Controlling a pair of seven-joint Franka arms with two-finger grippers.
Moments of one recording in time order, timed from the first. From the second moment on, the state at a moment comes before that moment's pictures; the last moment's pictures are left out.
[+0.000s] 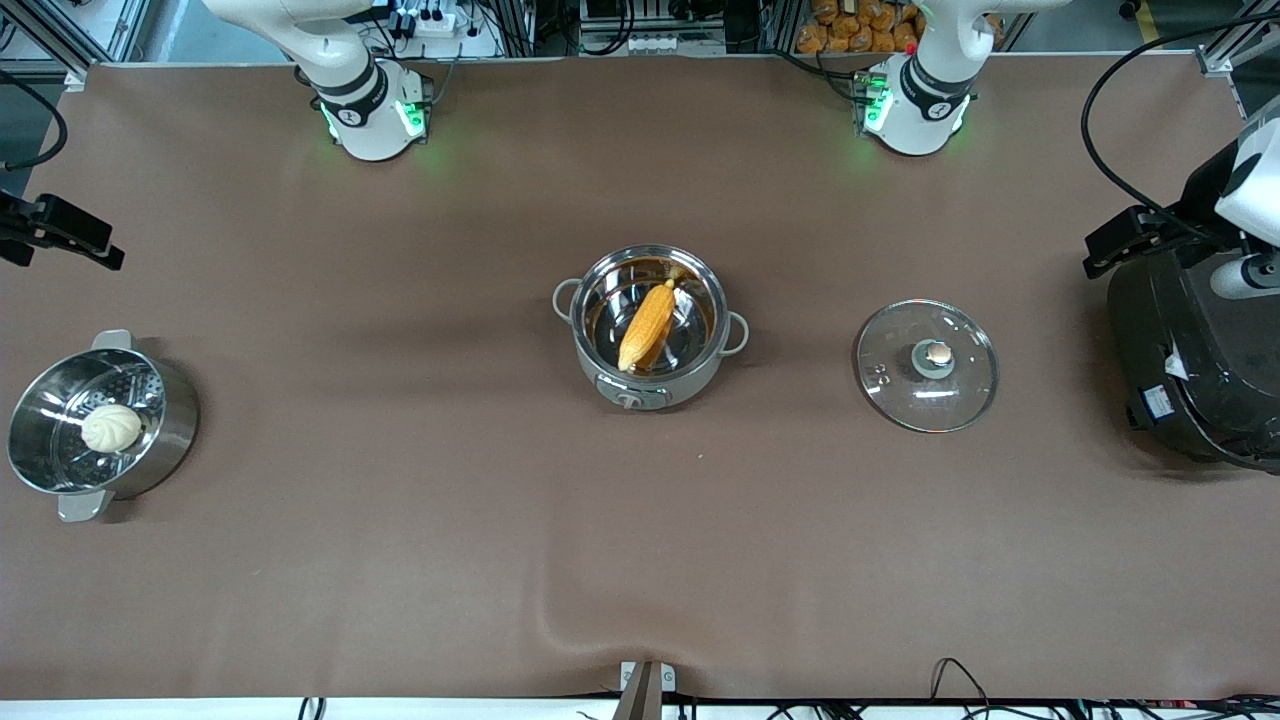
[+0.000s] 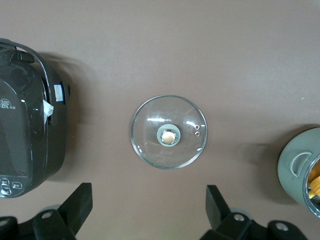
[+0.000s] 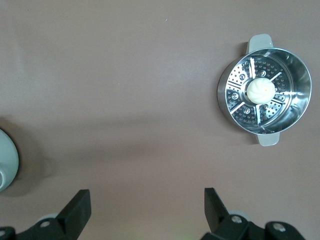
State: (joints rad) left arm -0.03 0.03 -0.05 -1.51 0.03 1.52 -0.19; right arm 0.11 0.02 -0.19 -1.49 0.00 1.48 -0.02
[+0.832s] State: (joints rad) left arm -0.03 0.03 -0.07 -1.51 0.03 1.51 -0.12; right arm 0.11 0.03 -0.19 -1.50 0.01 1.49 -0.02
